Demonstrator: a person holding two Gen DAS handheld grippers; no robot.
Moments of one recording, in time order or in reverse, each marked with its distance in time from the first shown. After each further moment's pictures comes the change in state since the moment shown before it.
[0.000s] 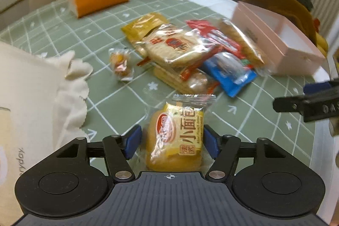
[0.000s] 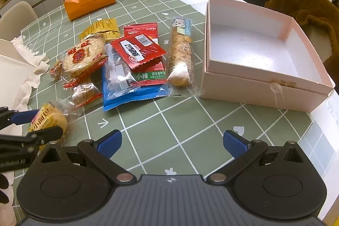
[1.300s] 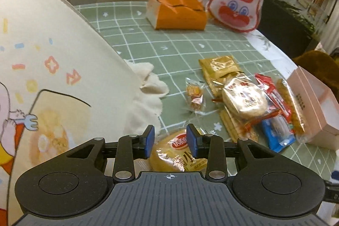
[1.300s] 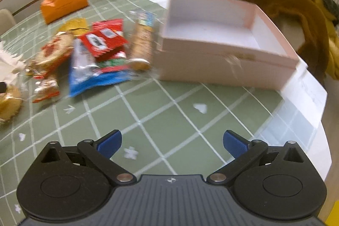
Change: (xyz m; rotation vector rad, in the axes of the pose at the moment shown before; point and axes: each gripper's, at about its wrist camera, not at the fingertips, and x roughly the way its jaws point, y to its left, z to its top) left arm -0.033 0.053 0.006 -0.332 -0.126 0.172; right arm -0.005 -0.018 -0.030 0.052 -0.053 -0.111
